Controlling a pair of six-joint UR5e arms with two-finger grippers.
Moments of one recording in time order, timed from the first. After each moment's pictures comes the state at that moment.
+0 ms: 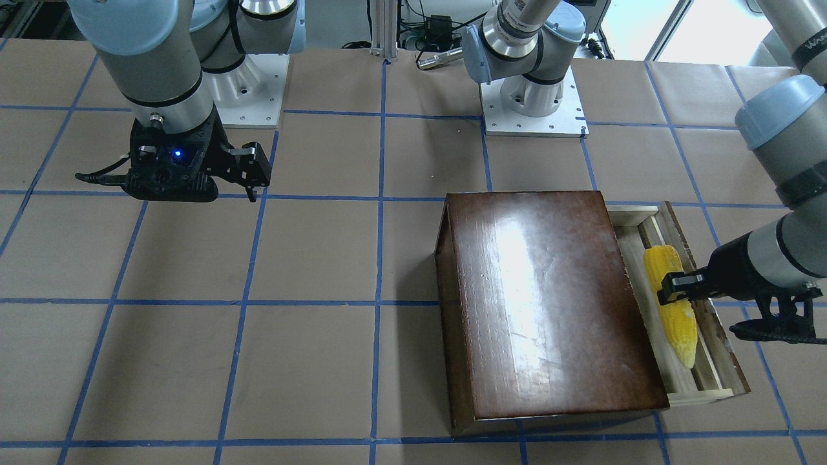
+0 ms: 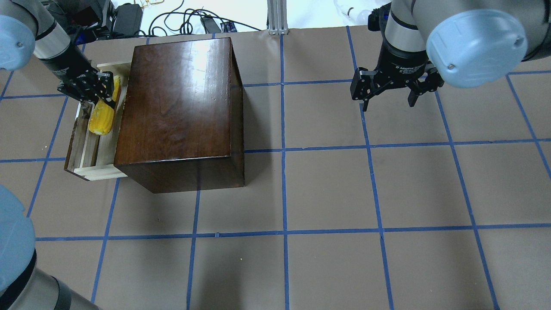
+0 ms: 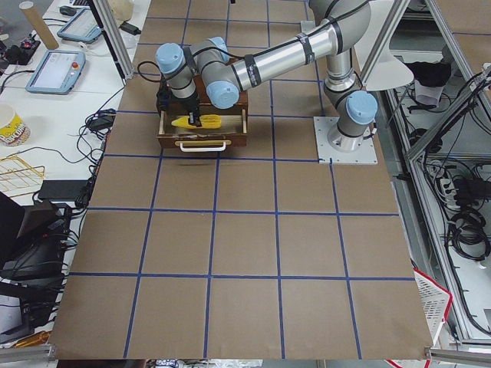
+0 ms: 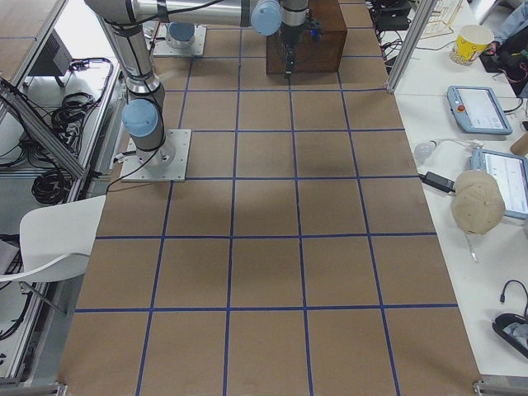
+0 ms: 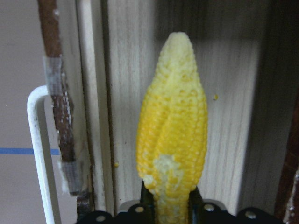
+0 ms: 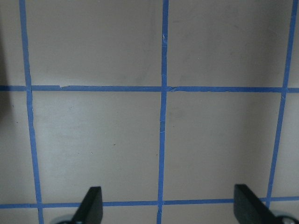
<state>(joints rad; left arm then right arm) -1.23 -1.98 -1.43 -1.48 1.52 0.28 1.65 -1.48 1.58 -1.63 -1.63 0.06</state>
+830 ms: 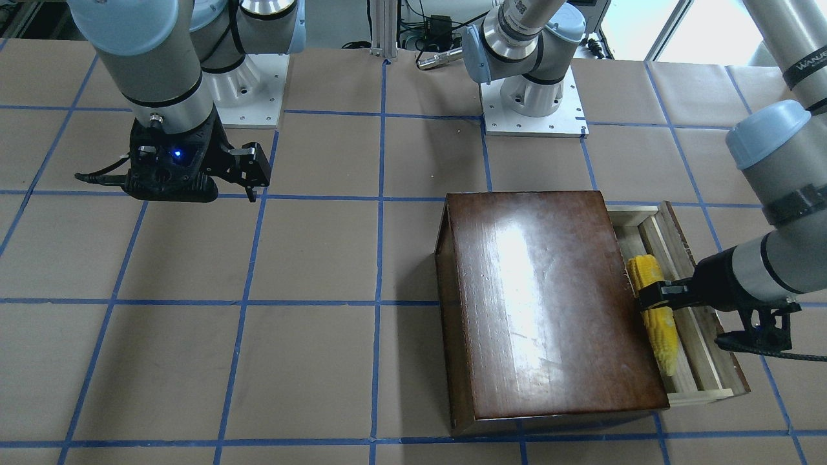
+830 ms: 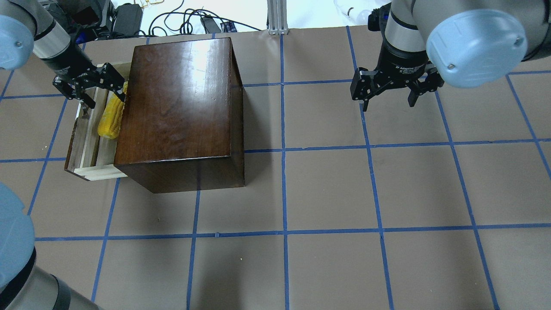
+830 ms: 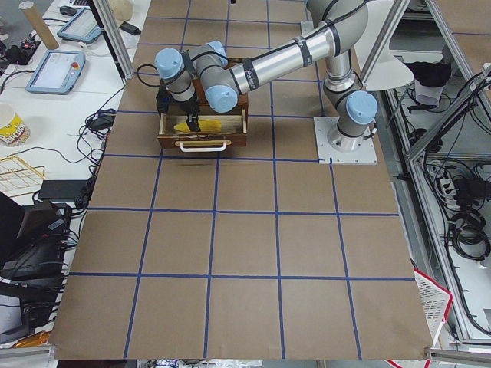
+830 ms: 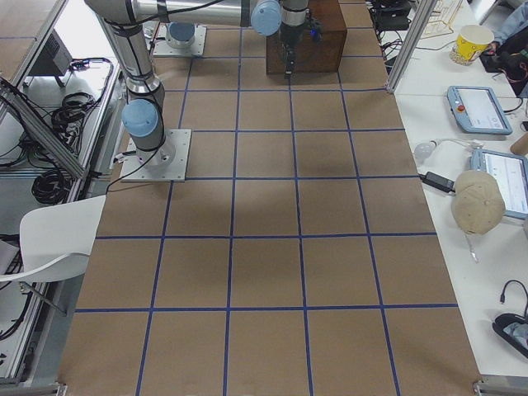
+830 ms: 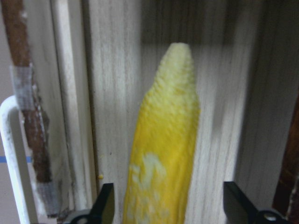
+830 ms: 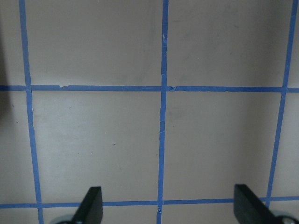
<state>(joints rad) -1.22 -1.97 -1.41 -1.49 1.48 0.28 1.65 -1.48 1.58 -1.62 -1.63 0.06</state>
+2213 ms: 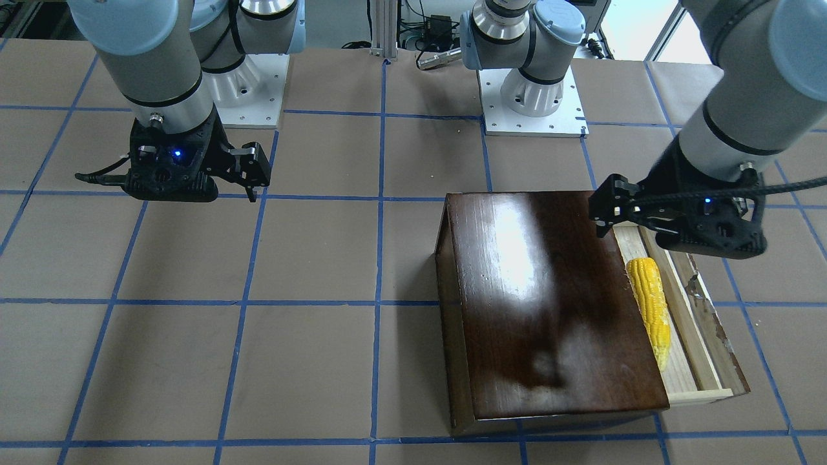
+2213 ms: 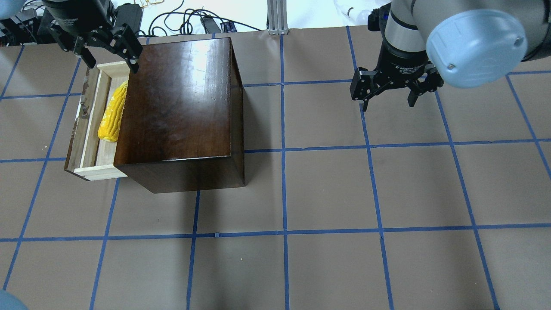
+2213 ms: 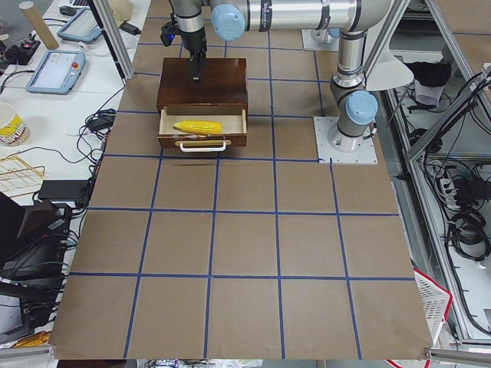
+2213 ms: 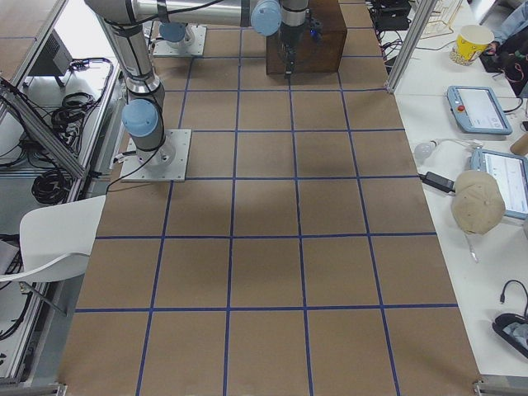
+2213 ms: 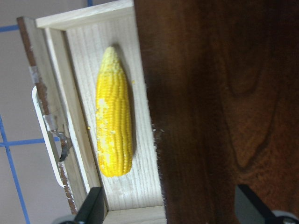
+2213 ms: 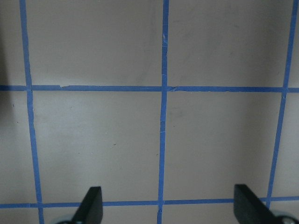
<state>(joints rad) -1.49 -1.81 -1.28 -1.66 1.65 0.26 1.65 -1.48 1.58 -1.62 -1.63 0.06</state>
